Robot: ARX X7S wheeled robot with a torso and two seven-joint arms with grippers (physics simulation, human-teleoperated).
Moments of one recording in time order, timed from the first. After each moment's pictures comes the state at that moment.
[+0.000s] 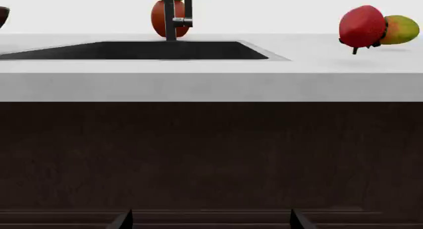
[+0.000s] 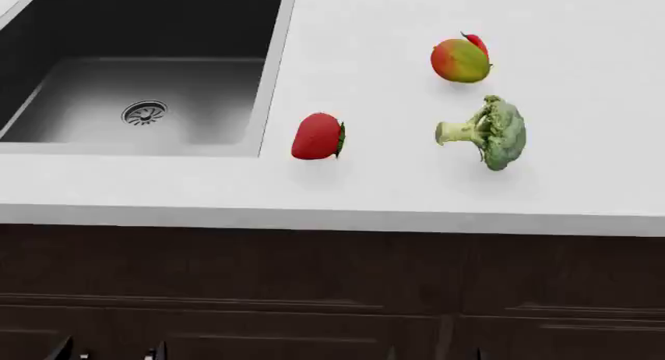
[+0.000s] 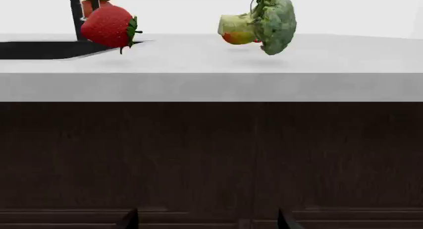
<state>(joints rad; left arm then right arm) 0.00 0.00 0.00 0.00 0.00 0.00 0.00 0.00 0.00 0.00 0.00 0.00 0.00 0.00</state>
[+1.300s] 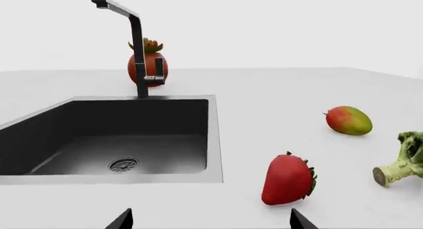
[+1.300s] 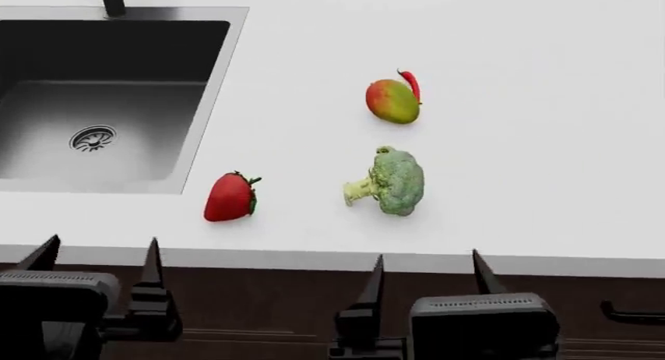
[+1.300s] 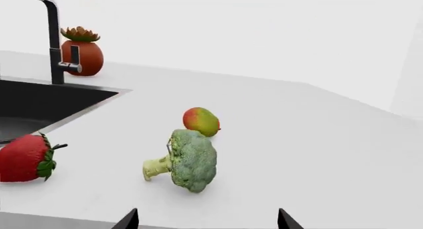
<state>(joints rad) -0.23 -0.11 0.10 0.28 -0.12 -0.43 -0.13 0.20 0.11 -0.16 -0.27 0.02 0.37 0.14</state>
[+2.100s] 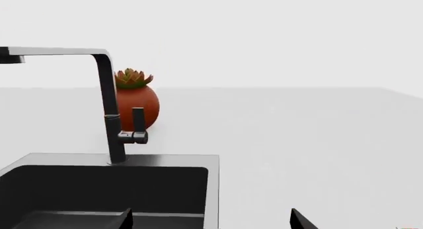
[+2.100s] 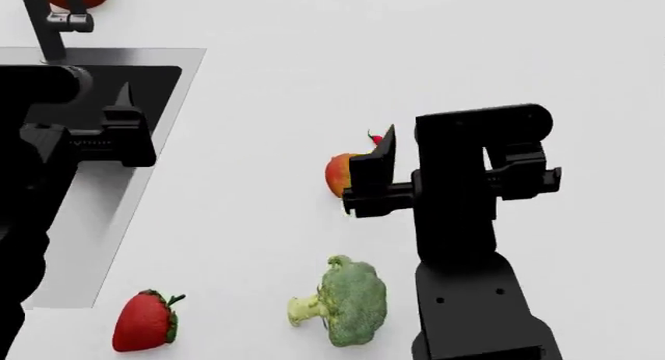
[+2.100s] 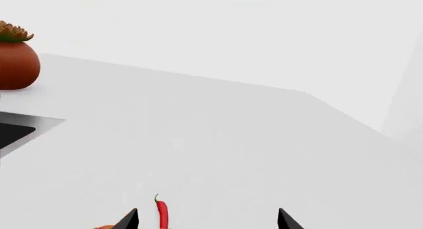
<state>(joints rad) -0.83 -0.15 0.07 -0.08 -0.19 -0.67 -0.11 0.74 0.11 -0.18 0.06 0.06 0.63 0.11</state>
